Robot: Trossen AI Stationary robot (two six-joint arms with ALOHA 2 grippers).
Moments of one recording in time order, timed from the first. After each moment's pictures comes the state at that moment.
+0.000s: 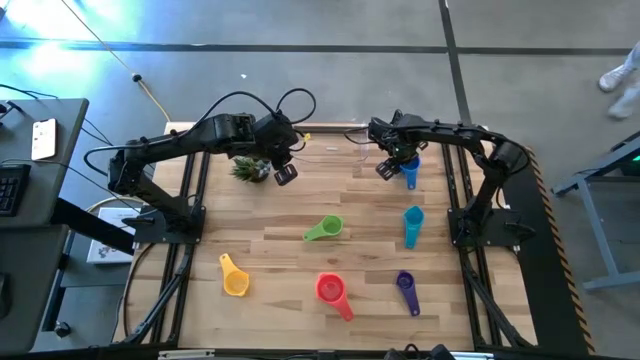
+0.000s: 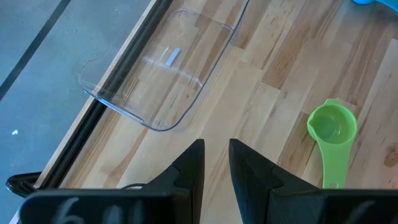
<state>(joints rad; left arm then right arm) 0.27 1.51 1.56 -1.05 -0.23 -0.13 -0.66 1.77 1.18 -1.03 0.19 0.25</state>
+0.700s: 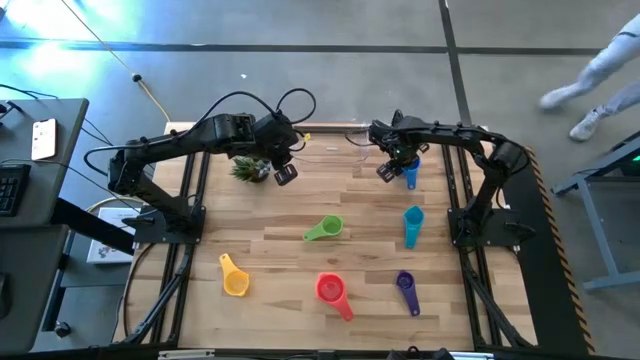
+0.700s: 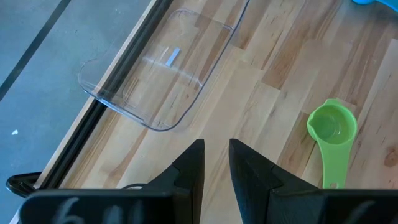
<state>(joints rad) 0.27 1.51 1.56 -1.05 -0.23 -0.13 -0.66 1.77 1.14 -1.03 0.17 0.28</state>
